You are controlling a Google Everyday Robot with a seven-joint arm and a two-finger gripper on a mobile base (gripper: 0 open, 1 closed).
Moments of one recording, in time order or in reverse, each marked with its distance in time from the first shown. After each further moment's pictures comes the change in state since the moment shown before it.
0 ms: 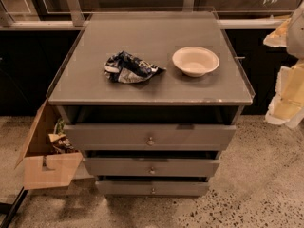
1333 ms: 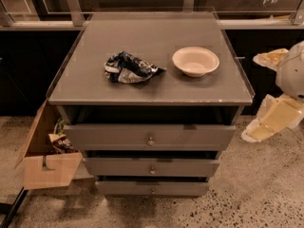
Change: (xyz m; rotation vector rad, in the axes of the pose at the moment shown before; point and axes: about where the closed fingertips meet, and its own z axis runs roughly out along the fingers) arm -0.007 0.016 0.042 0.097 -0.258 0.051
